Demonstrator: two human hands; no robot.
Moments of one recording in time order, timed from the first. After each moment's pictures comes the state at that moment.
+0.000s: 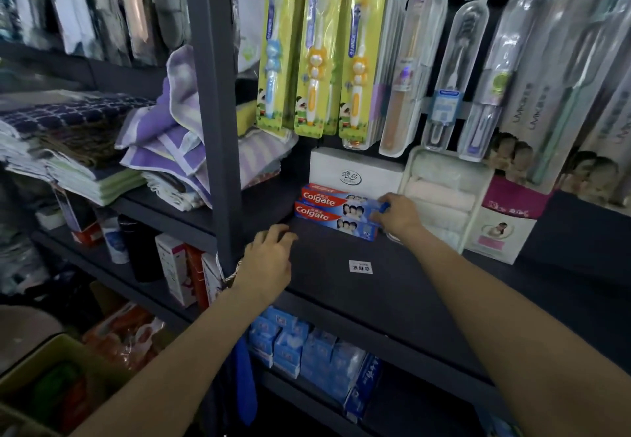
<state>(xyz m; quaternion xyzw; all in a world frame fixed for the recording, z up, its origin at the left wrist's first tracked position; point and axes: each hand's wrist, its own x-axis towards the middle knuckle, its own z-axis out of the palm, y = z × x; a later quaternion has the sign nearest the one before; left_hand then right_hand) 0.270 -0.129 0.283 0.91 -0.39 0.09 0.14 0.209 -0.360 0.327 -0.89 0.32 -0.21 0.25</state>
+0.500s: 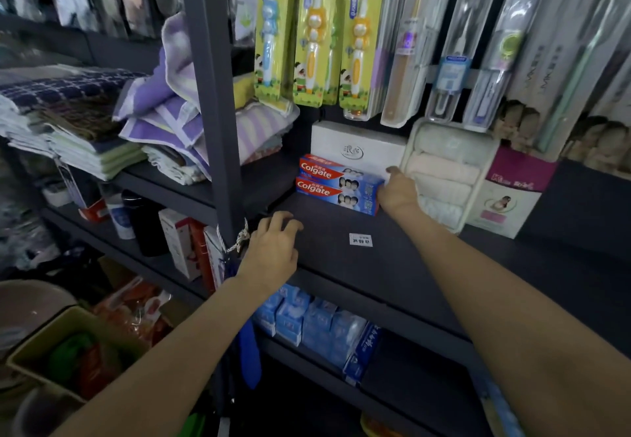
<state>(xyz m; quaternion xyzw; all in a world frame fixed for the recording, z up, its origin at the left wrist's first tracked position) 0.252 -0.125 0.265 0.89 -0.41 0.10 0.17 0.211 -0.348 0.318 -0.87 0.36 -0.24 0.24</state>
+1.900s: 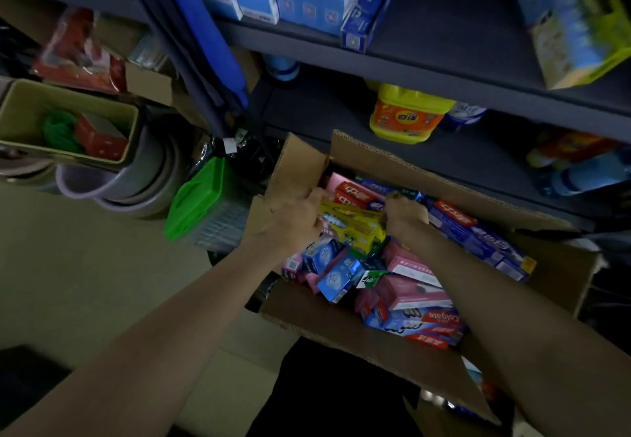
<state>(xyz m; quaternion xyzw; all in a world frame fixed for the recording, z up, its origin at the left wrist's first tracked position) 0.047 -0.010 -0.044 0.84 -0.46 -0.28 0.05 -0.070 -0.167 -0.115 -0.86 0.36 0.33 0.12</state>
